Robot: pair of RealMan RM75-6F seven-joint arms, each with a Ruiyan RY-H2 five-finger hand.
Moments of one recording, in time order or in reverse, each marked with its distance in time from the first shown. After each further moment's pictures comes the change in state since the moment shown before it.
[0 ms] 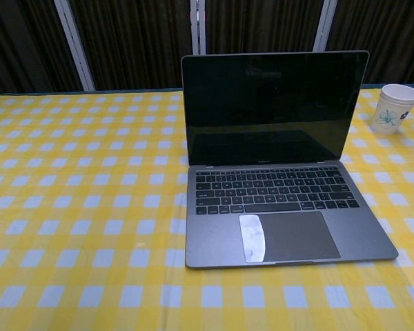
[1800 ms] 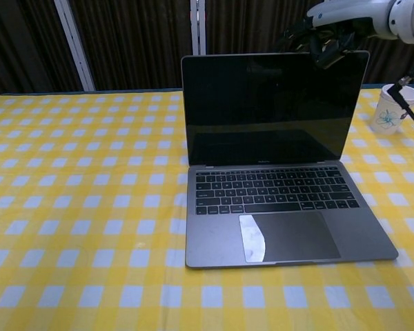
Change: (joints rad) left arm -0.076 -0.049 -0.049 0.052 -0.186 -0.171 0.119; right arm 0.840 0.005 0.253 -0.119 0.752 -0.905 -0.133
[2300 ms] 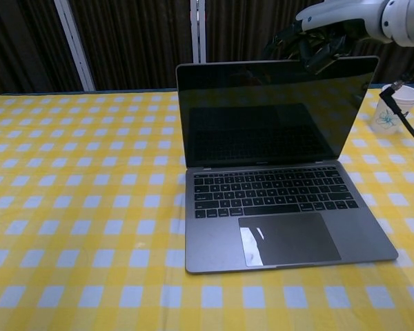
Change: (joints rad) left arm -0.003 0.001 0.004 0.002 0.000 -0.003 -0.003; right arm 0.048 0.041 -0.049 -0.108 0.055 0.037 0.004
